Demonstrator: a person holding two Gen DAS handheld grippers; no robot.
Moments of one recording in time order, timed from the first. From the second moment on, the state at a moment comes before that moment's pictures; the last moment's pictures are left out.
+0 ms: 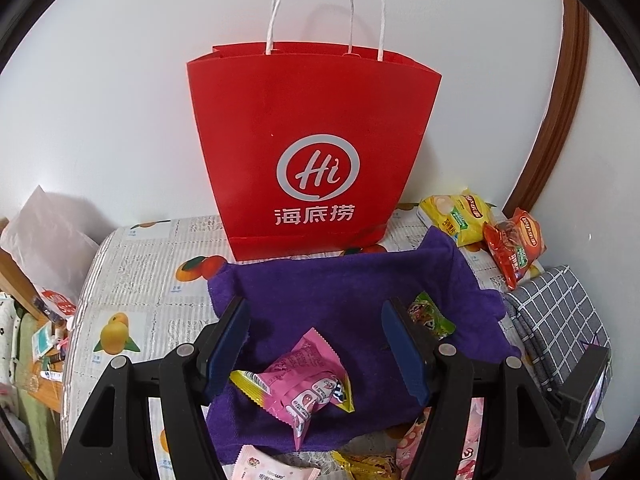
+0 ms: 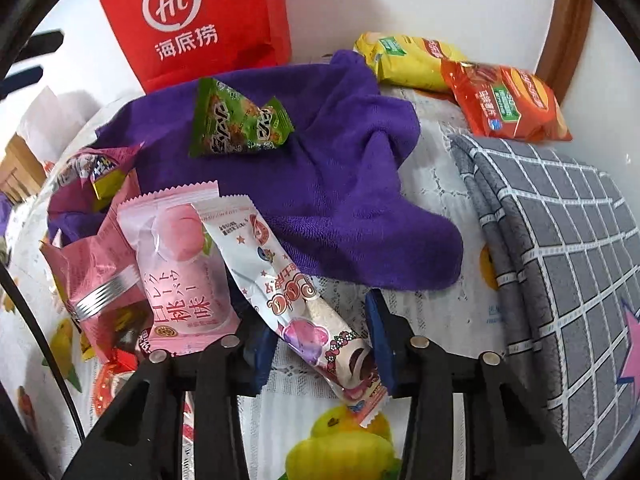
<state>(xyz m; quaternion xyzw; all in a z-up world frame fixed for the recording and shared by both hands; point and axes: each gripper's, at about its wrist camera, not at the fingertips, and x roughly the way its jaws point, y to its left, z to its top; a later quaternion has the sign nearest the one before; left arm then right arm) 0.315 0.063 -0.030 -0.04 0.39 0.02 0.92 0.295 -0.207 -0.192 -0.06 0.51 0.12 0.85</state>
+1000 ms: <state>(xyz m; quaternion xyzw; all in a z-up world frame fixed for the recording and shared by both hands) 0.222 0.100 -0.157 -0.02 0.49 0.01 0.87 0.205 -0.219 -0.189 0.00 0.50 0.13 0.86</state>
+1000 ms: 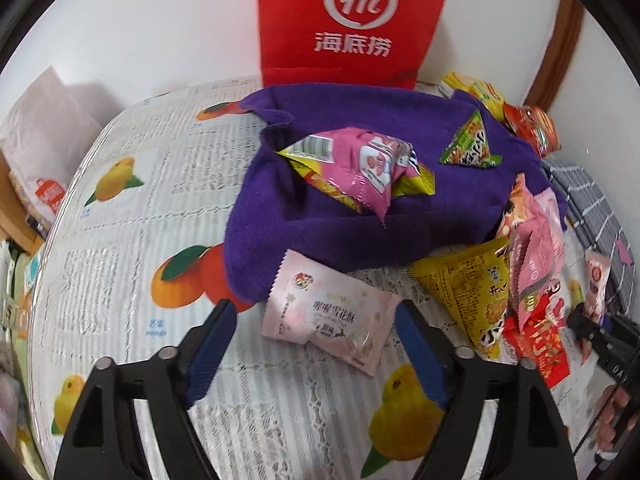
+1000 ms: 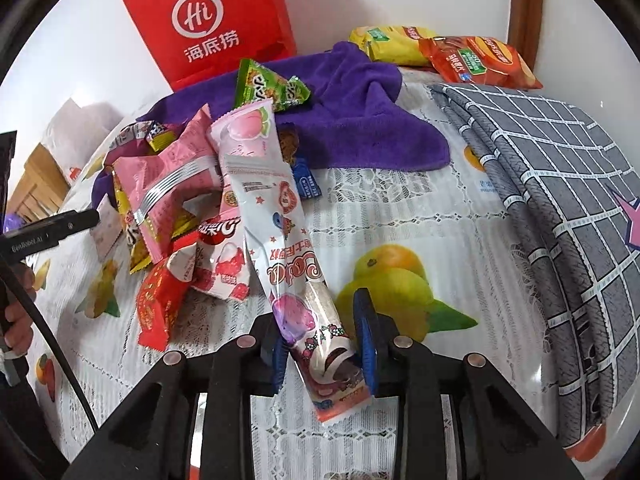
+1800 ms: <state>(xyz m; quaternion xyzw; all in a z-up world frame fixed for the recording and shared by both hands) 0.209 0.063 -0.179 0.01 0.49 -0.02 0.87 0.203 -0.212 -0.194 -0.03 0.46 0.10 0.88</state>
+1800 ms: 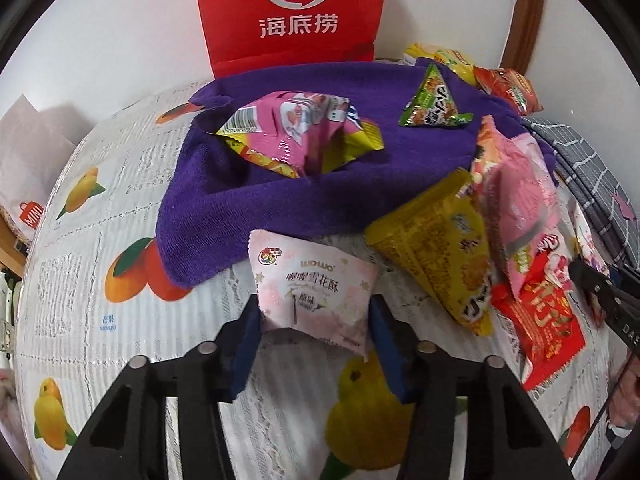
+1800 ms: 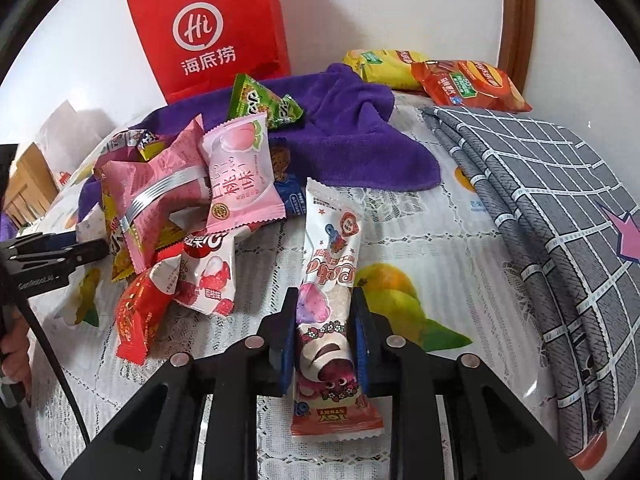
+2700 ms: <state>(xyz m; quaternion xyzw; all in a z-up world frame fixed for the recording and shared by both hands) 0.221 0.094 -0.062 -0.05 0.42 0.01 0.91 0.233 -0.212 -0.063 0.02 0.41 0.12 0.90</state>
